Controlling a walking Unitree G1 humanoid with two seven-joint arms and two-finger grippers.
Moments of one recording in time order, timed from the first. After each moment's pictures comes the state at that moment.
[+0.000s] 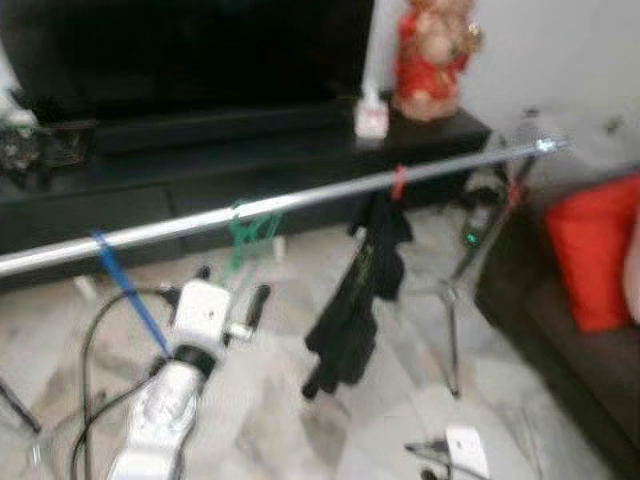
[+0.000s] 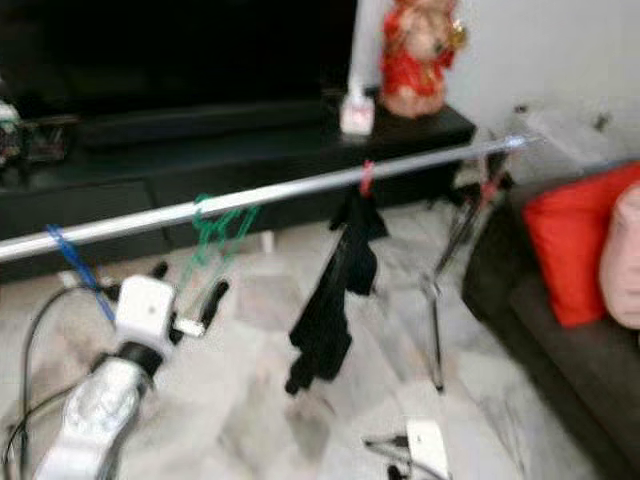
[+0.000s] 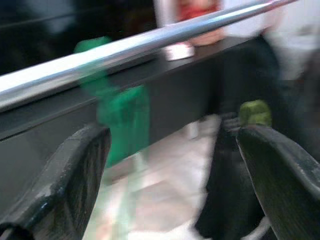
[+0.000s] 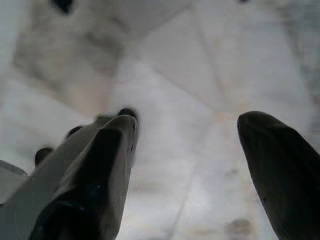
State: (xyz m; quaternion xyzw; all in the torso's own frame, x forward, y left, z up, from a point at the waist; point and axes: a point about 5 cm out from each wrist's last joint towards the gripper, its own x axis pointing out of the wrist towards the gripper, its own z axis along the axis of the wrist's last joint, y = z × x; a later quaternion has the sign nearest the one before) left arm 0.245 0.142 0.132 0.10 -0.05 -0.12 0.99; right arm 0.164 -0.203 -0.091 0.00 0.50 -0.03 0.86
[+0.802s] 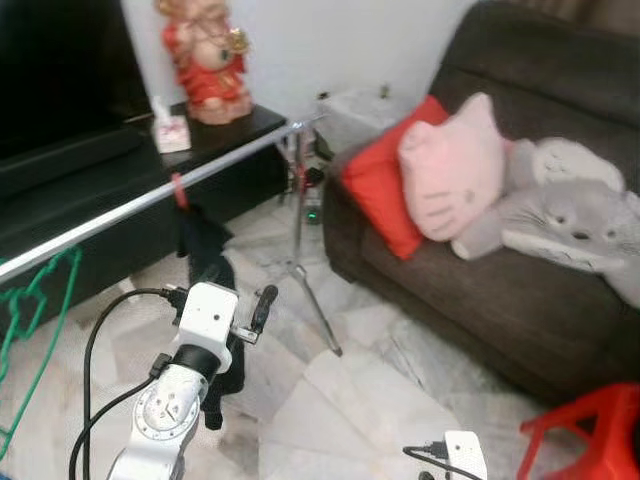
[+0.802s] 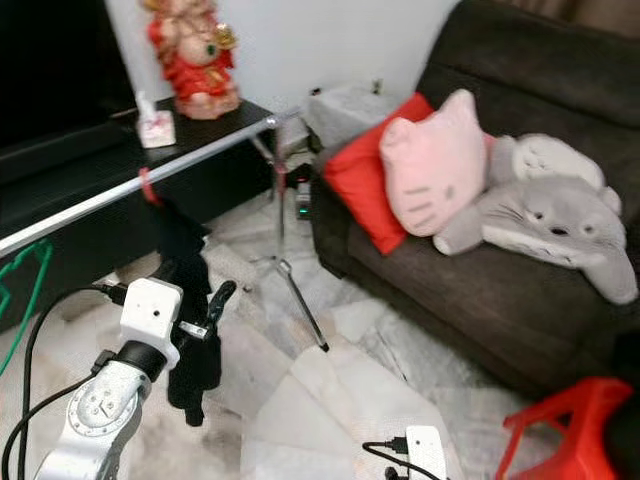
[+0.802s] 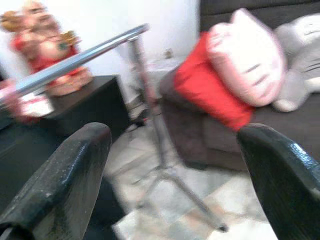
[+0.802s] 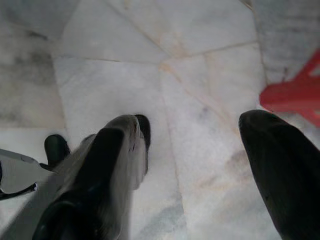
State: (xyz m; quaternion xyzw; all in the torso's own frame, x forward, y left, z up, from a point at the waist) left arm 0.245 0.140 0.137 0.10 -0.06 -0.12 0.98; right arm 0.161 -0.199 -0.093 0.00 0.51 -0.02 0.86
